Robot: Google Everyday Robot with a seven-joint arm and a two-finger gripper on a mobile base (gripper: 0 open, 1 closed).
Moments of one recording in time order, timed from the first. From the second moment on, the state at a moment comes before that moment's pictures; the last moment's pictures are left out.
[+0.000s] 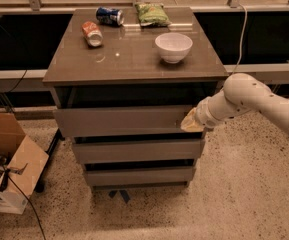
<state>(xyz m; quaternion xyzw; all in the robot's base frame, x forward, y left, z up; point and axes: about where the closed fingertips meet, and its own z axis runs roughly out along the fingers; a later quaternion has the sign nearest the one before) 0.653 -0.177 0.638 -0.61 0.73 0.09 0.28</state>
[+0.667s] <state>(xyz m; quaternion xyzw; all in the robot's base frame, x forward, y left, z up) 0.652 -0.174 0.634 -0.61 0.73 0.09 0.28</state>
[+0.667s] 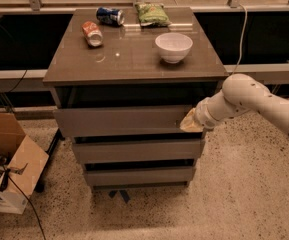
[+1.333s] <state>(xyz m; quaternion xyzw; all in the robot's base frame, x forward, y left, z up) 0.652 -0.170 0.630 -0.62 0.73 0.10 0.28</state>
